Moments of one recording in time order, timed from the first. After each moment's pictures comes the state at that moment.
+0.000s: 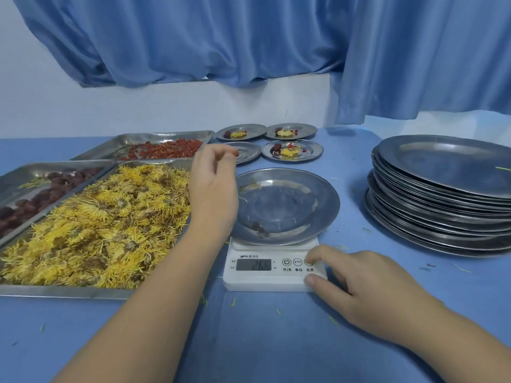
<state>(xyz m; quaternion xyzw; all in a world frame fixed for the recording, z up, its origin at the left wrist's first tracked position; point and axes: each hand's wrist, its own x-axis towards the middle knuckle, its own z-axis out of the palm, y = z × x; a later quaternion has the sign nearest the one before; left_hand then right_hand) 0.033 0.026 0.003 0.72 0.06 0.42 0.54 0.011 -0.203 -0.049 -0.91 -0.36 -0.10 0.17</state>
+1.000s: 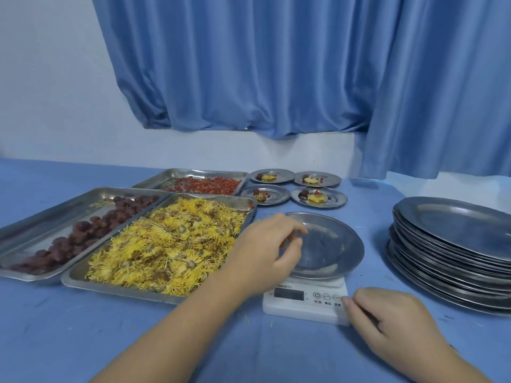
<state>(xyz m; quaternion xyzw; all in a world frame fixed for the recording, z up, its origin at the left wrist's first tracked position) -0.034 0.033 0.011 0.90 -0.17 0.34 0.24 0.003 -0.199 -0.041 -0.83 -0.40 -0.35 0.18</state>
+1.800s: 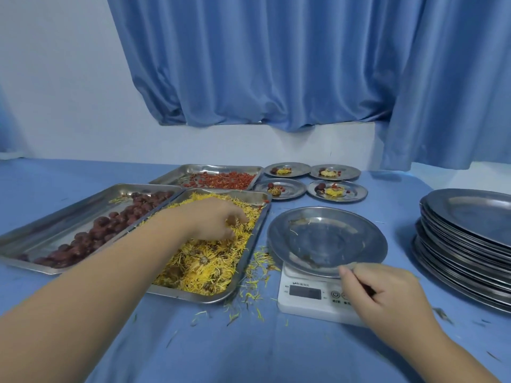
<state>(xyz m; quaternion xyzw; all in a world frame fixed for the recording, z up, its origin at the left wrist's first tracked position) -0.008 0.160 0.049 1.00 0.01 -0.02 0.03 0.012 -0.155 -0.035 -0.80 -0.38 -0.34 0.32</state>
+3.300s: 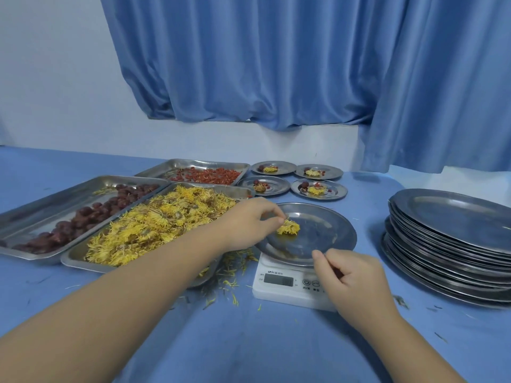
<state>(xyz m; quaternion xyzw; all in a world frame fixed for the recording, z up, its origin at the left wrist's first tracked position) 0.000 0.061 0.026 0.95 -0.06 0.14 0.28 0.010 -0.160 -0.032 -0.80 -0.37 -0.30 0.36</state>
